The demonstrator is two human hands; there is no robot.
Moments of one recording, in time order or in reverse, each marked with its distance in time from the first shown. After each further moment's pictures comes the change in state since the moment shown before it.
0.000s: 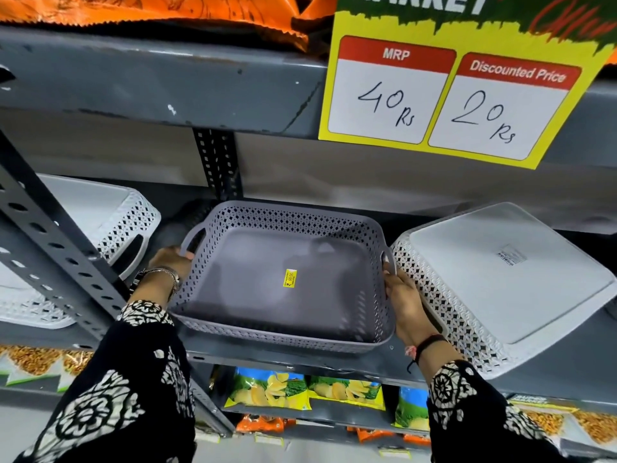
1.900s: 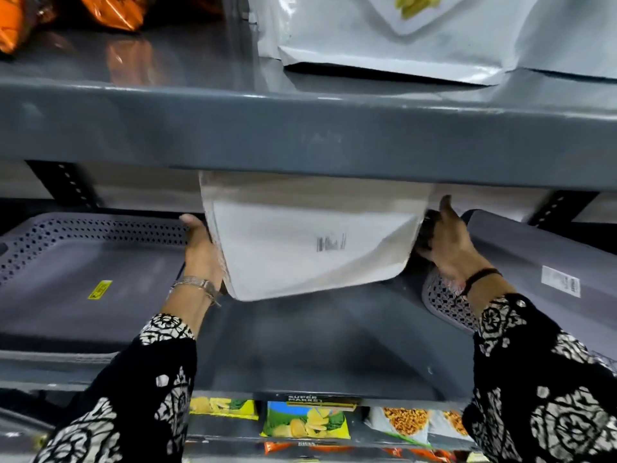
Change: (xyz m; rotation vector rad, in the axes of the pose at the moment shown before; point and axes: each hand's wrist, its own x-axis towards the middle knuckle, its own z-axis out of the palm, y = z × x) left_hand -0.184 0.235 0.240 -1.136 -0.186 -0.039; right_hand 0.056 -0.200 -0.338 -0.029 0.034 -0.029
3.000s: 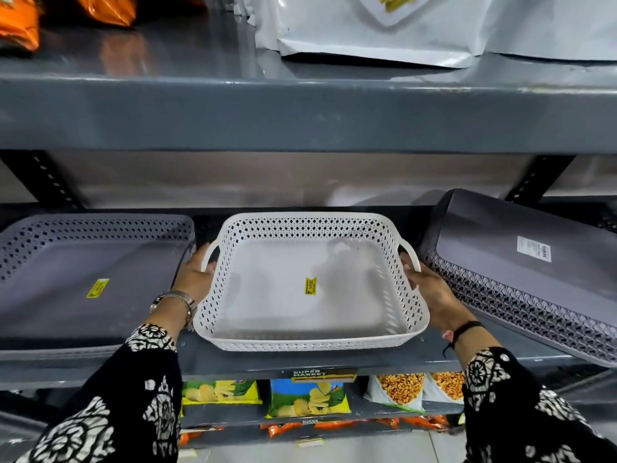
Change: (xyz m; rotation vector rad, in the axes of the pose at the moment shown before) left_hand -0.005 -0.033 -0.045 1.016 -0.175 0.200; right_hand -0.060 0.089 -0.021 -0.027 0.056 0.101
